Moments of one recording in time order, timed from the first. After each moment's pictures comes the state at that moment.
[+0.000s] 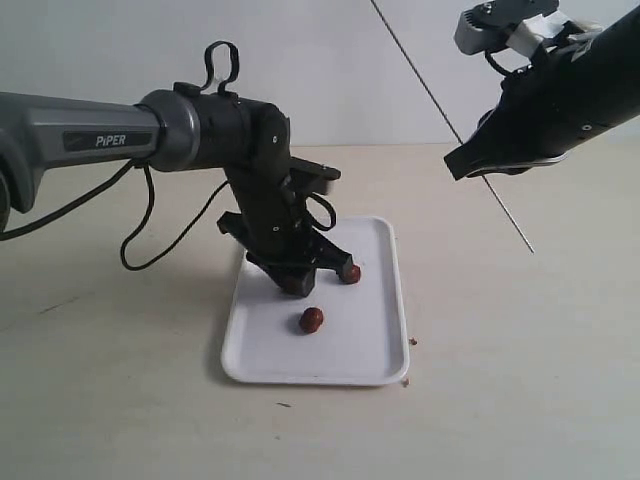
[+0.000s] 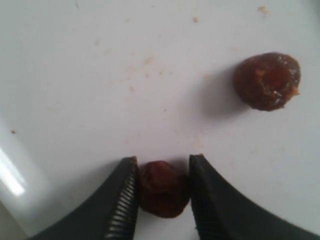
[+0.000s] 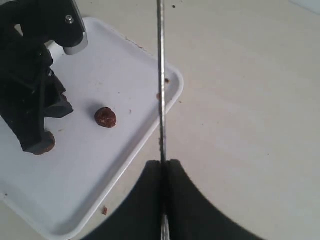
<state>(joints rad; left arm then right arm) -0.62 2.35 -1.80 -0.11 0.92 0.02 0.11 1.55 -1.12 0.35 0.63 -0.56</state>
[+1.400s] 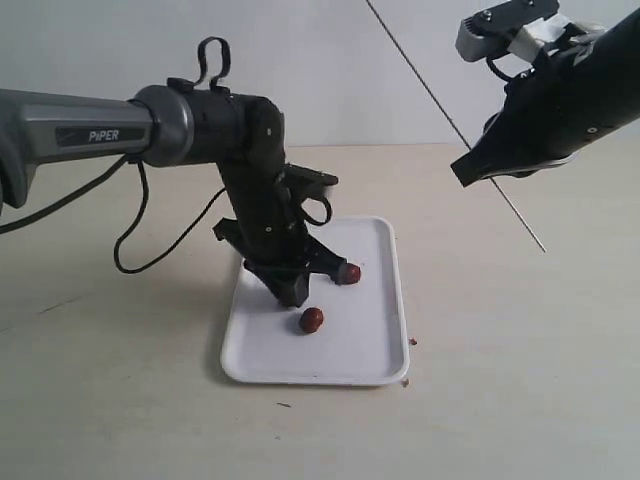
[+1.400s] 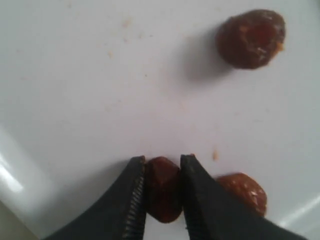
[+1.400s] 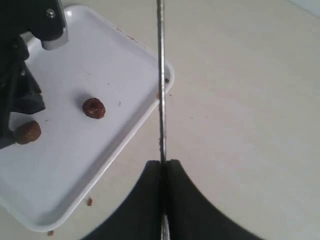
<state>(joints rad) -0.60 2.33 -1.81 -0.20 1.02 0.11 0.11 1.55 -1.12 0.29 0.63 -0.55</state>
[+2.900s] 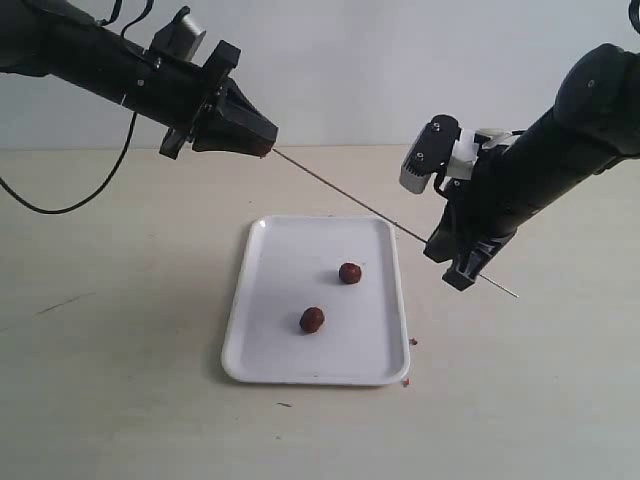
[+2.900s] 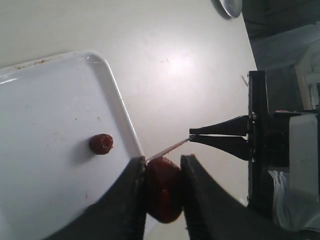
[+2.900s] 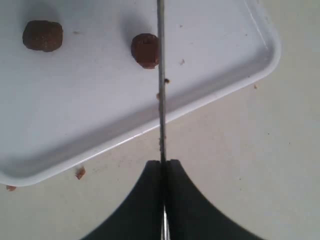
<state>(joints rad) -0.20 2.20 -1.84 -1.07 1.22 0.49 0.11 1.83 -1.12 0.52 0.62 -1.25</state>
